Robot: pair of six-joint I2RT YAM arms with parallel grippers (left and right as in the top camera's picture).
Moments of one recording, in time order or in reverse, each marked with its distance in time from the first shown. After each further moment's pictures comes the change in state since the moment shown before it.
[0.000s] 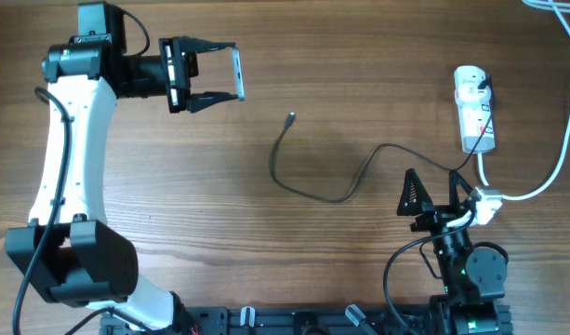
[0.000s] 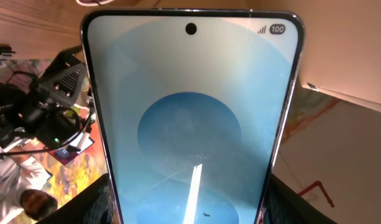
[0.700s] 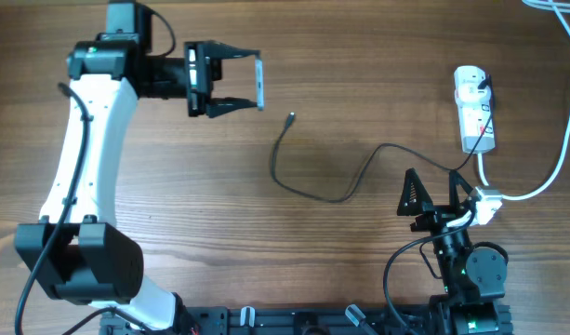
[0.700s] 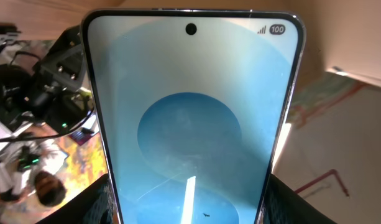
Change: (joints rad) left arm -0.078 0.000 0.000 0.000 0.037 0.004; right arm 0.000 0.000 0.000 0.000 0.000 0.000
